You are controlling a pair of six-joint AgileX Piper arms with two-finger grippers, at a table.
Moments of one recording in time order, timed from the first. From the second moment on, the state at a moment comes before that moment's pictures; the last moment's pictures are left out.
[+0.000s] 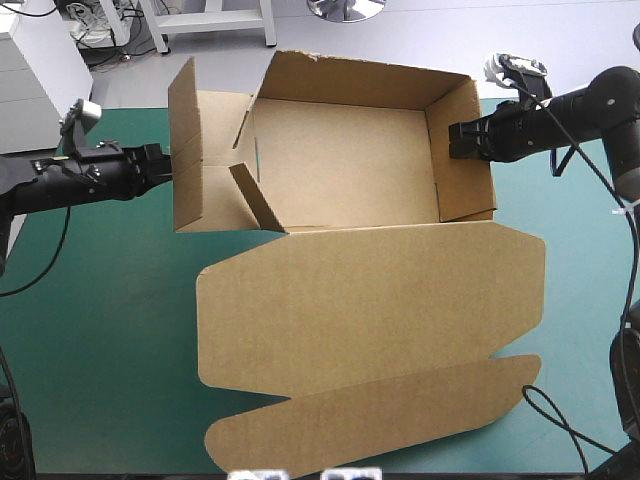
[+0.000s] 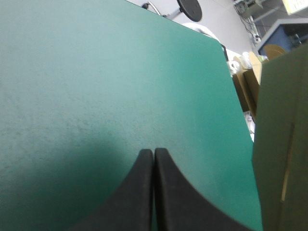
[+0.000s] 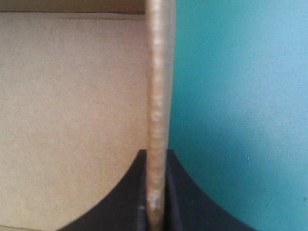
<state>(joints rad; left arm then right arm) 0.21 1.43 -1.38 -1.08 1.13 0.46 0.03 1.68 -1.84 0.62 1.24 -0.26</state>
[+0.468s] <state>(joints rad) 0.12 1.43 -1.38 -1.17 1.13 0.50 0.04 1.68 -1.84 0.58 1.24 -0.26</state>
